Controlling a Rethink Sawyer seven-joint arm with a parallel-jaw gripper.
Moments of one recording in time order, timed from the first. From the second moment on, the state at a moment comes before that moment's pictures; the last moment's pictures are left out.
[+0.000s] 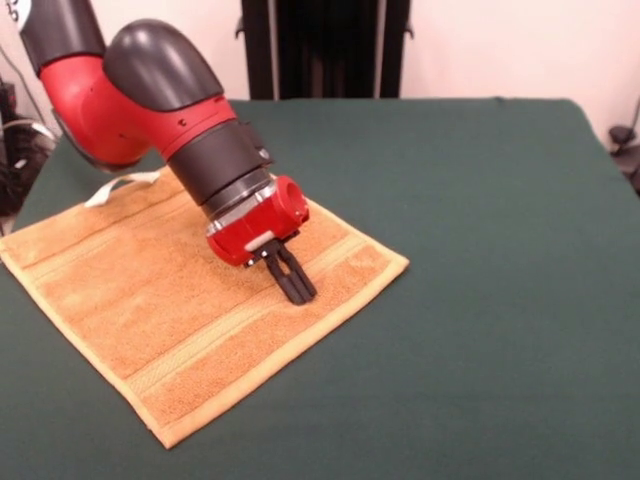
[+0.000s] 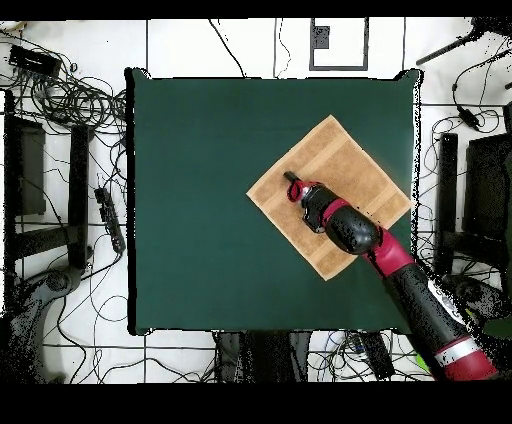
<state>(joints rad) -1.18 0.05 0.88 1.65 -0.54 0.25 1.42</state>
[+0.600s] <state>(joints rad) -1.16 0.05 0.87 1.66 -0.54 0.15 1.42</state>
